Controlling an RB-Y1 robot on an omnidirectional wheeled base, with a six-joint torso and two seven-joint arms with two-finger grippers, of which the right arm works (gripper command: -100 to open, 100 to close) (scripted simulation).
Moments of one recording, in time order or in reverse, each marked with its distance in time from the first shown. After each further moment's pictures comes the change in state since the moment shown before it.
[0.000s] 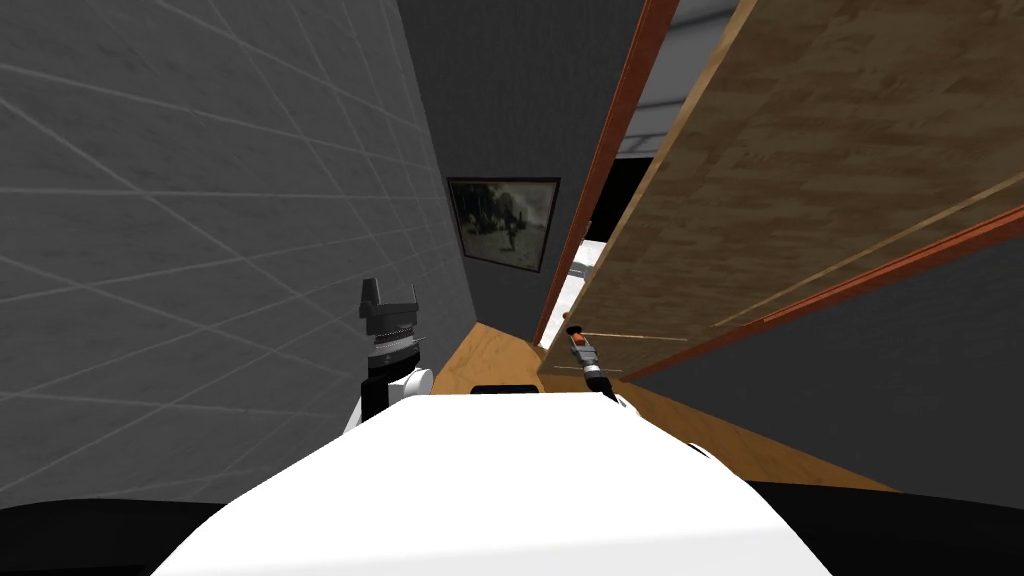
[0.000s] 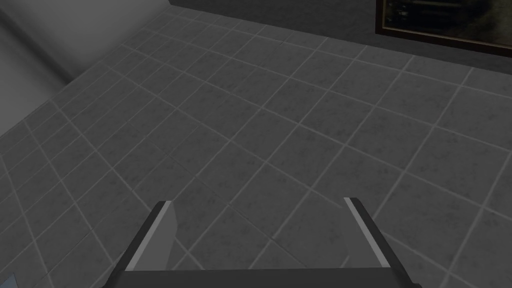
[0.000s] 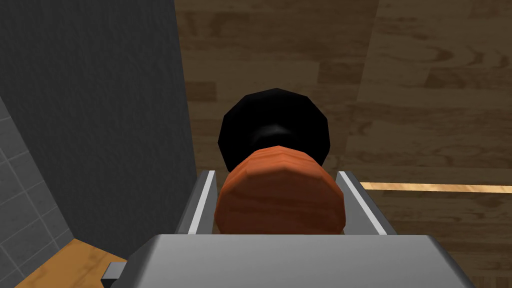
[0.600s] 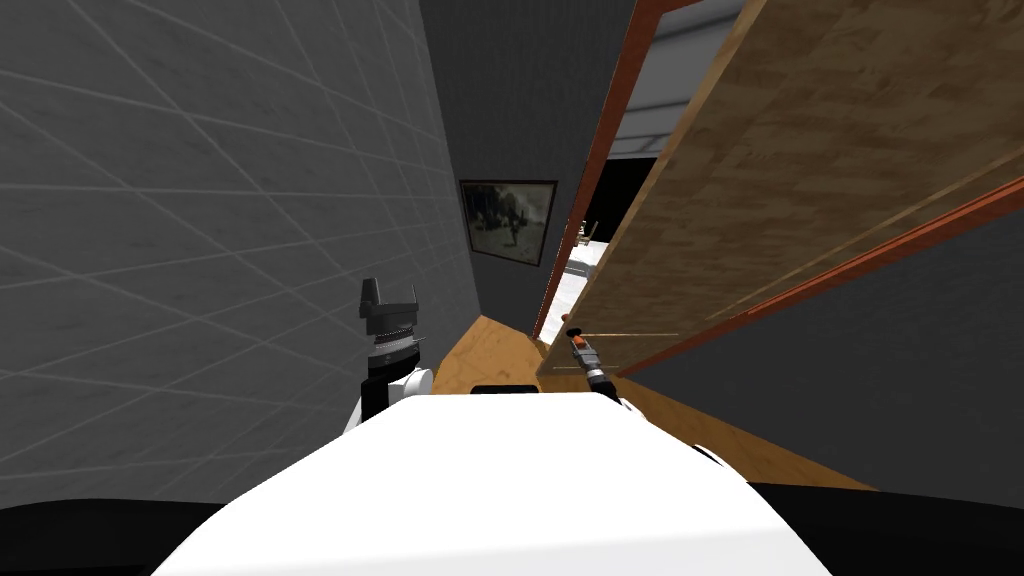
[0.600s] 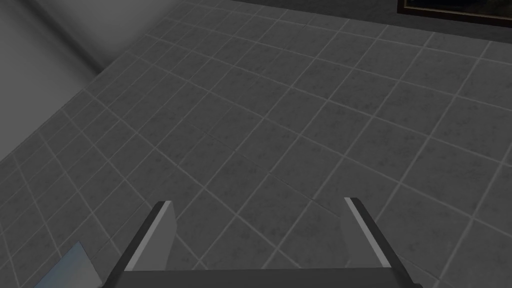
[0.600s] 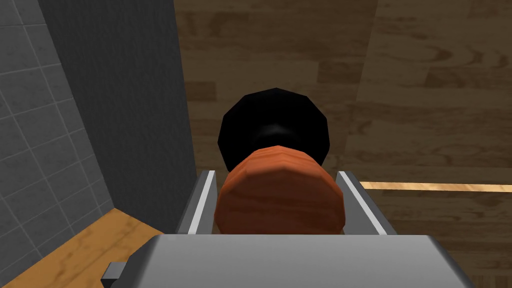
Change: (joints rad) arm 0.014 -0.036 0.044 0.029 0.029 -0.067 -0.060
